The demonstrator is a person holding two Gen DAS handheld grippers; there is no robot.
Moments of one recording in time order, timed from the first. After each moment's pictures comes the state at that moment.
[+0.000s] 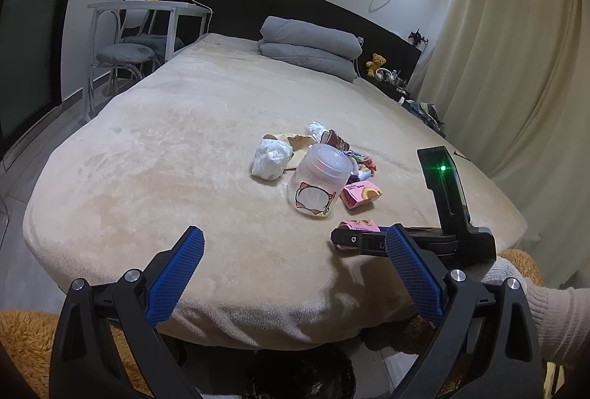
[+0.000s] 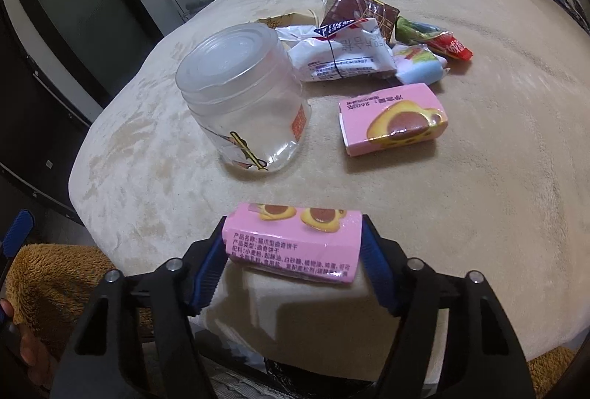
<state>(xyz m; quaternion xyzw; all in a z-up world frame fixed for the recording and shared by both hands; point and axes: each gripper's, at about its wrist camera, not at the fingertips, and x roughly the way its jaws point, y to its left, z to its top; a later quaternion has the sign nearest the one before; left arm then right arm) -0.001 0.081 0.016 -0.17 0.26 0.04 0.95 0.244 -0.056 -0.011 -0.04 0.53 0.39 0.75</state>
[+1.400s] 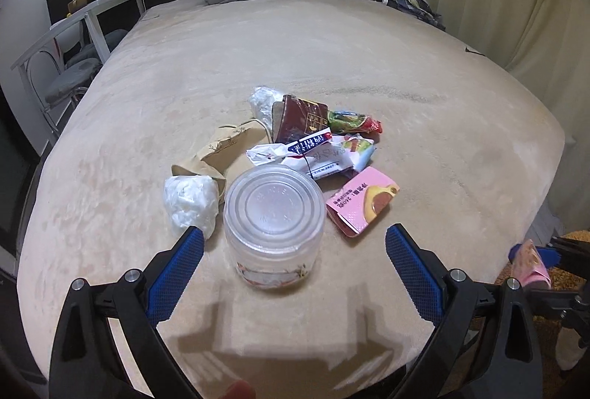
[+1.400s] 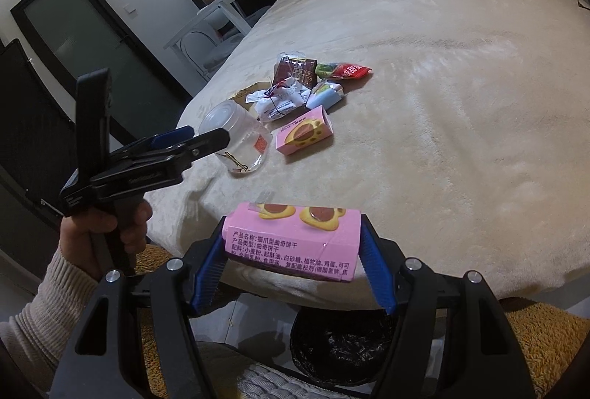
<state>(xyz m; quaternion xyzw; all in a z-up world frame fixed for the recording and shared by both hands) 0.192 0.035 0.001 -0.01 0.43 0.00 0.90 0.241 -0.208 0.037 0.09 0.50 0.42 0.76</state>
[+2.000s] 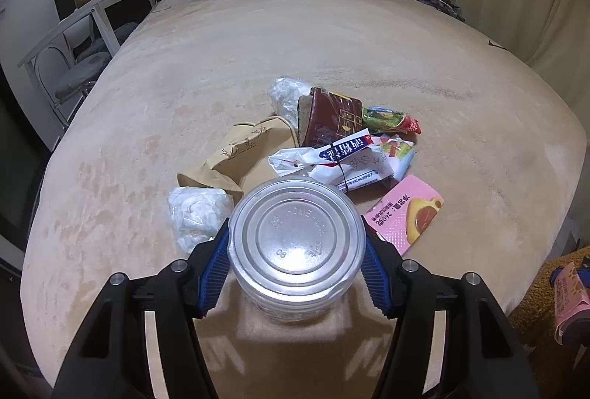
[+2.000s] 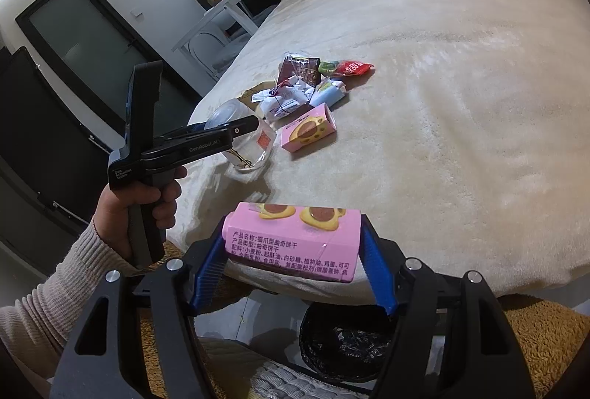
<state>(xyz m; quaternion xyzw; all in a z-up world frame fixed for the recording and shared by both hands) 0.216 0.048 -0.012 -0.01 0.44 0.03 0.90 0.241 -0.215 0.037 0.10 0.50 0.43 0.75</state>
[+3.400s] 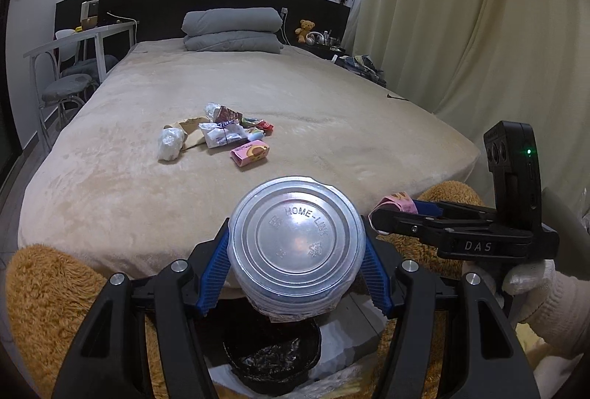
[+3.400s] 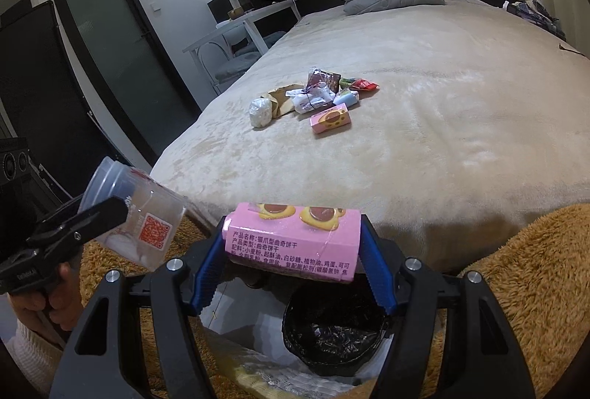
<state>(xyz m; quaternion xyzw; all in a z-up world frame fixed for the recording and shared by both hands) -0.057 -0.048 0.059 -0.08 0.31 -0.07 0.95 0.114 -0.247 0.079 0.04 0.42 0.41 0.81</state>
